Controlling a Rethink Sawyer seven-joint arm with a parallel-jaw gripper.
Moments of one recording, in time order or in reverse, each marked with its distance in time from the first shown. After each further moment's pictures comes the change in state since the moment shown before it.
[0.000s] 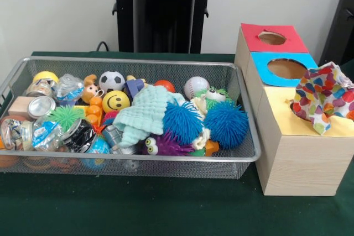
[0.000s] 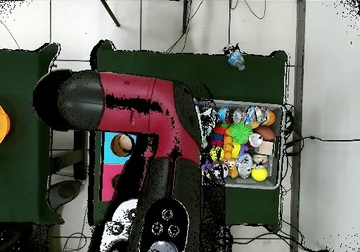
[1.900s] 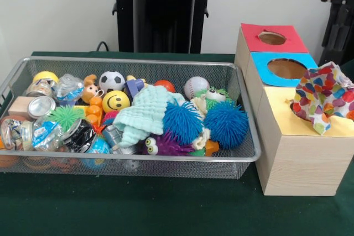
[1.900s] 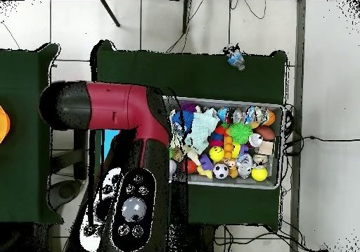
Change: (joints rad) arm 0.064 0.139 0.001 0.018 0.000 -0.165 0.000
